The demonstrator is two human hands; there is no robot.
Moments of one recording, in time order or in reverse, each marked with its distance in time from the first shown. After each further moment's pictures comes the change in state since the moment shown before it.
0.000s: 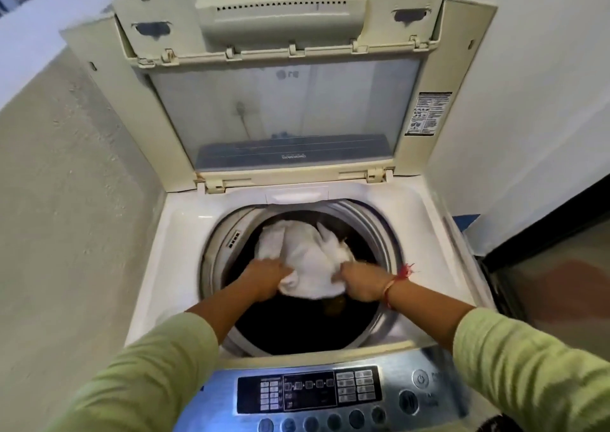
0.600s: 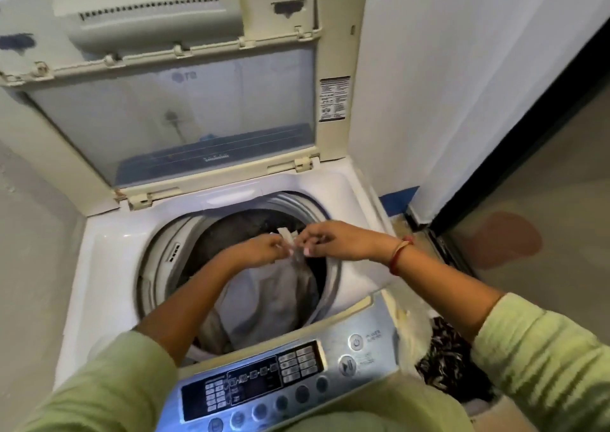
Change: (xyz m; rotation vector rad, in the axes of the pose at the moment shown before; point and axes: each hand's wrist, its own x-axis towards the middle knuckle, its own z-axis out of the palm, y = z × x) left_hand 0.034 0.081 -0.101 -0.855 -0.237 -0.075; right_hand -0.095 0.024 -0.057 0.667 0.187 -0.041
